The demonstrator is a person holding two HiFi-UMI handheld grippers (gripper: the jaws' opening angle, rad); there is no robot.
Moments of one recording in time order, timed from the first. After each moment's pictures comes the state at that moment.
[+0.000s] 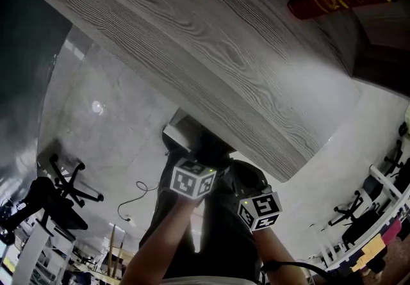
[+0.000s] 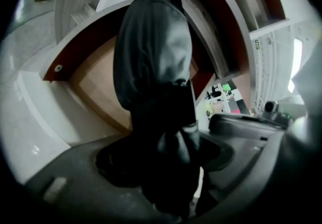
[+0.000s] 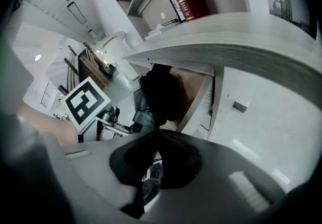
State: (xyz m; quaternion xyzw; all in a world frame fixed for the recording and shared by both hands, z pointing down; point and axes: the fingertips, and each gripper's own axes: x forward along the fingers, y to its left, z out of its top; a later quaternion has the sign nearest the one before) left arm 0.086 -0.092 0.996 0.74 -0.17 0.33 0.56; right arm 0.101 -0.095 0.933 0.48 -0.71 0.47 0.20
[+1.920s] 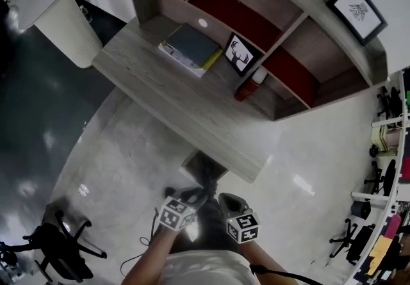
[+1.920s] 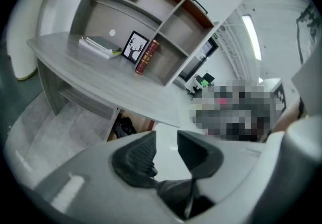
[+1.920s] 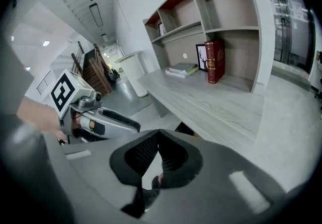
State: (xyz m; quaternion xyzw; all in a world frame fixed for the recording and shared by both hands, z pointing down) left arm -0.012 -0.105 0.681 0.87 -0.12 0.29 0.37; right arm 0.035 -0.087 0.659 0.54 -0.73 0.38 0.20
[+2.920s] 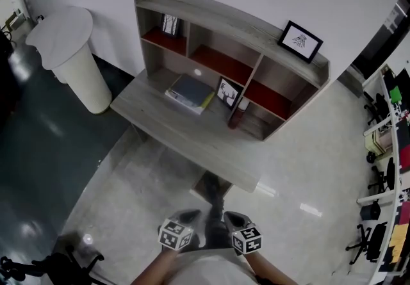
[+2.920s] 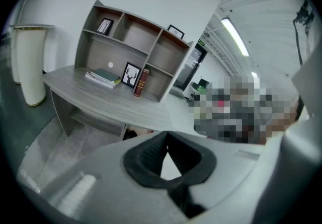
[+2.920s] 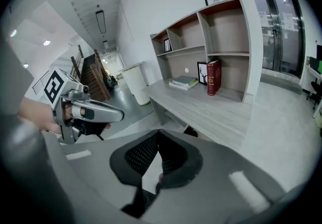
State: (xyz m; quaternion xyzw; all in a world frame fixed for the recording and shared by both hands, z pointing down) left arm -0.108 -0.059 0.545 0.92 -0.14 0.24 0.29; right arm -0.027 -0.017 0.553 0.58 -0.72 0.34 0.17
